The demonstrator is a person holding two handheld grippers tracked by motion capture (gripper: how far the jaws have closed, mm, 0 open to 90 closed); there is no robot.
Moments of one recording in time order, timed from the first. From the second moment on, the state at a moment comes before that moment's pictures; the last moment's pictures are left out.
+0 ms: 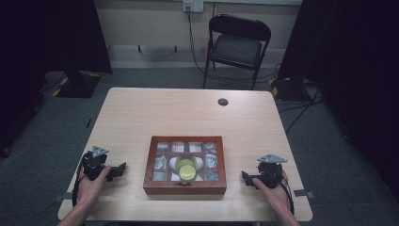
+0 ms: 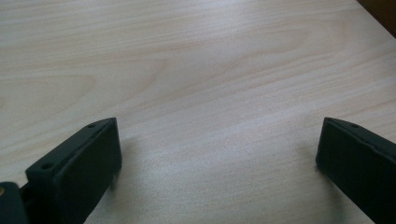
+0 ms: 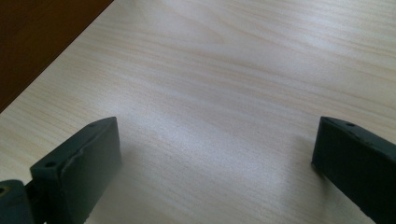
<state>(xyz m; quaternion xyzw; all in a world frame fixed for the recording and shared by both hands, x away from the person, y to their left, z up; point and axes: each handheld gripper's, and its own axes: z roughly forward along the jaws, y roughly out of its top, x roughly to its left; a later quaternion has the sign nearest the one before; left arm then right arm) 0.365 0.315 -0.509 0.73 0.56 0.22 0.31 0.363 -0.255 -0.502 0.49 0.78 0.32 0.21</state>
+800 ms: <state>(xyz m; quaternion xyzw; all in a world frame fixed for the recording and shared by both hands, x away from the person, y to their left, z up) 0.365 0.315 -0.509 0.73 0.56 0.22 0.31 0.352 -0.254 -0.472 0.47 0.77 0.38 0.18</state>
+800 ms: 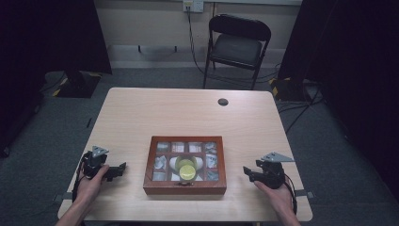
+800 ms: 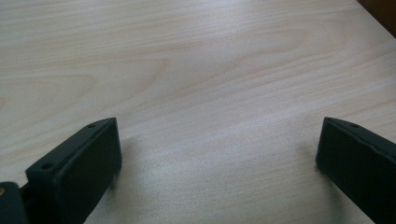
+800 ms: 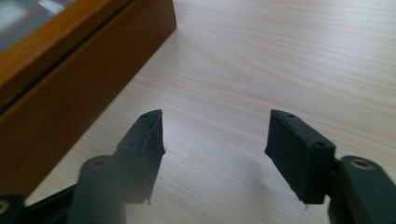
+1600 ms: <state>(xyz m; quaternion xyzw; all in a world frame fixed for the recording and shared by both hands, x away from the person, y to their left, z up) 0.365 0.315 -0.509 0.73 0.56 0.22 0.31 0.347 -0.235 -0.450 0.42 0.78 0.44 0.12</state>
